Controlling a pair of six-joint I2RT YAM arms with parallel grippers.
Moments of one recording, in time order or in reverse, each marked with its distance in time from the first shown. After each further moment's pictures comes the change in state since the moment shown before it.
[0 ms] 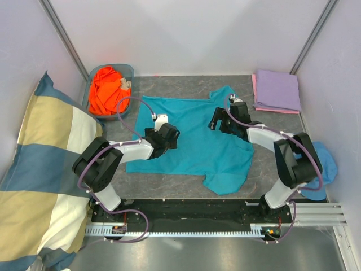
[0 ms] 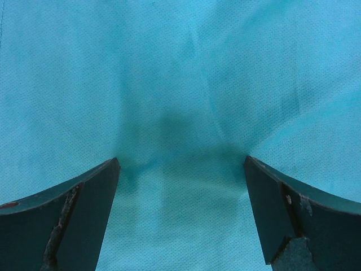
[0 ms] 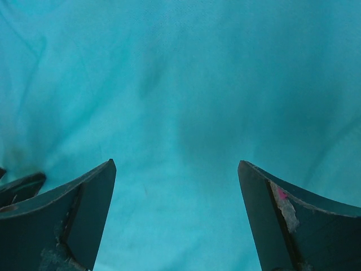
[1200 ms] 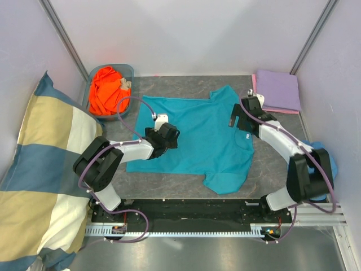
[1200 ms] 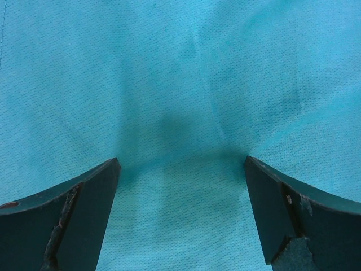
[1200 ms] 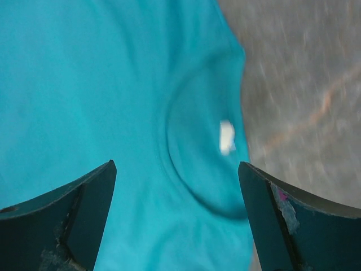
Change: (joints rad) left arm 0.004 0.010 0.003 0.023 0.000 0.007; right arm -0.074 -0.102 0.154 -0.394 0.393 -0.064
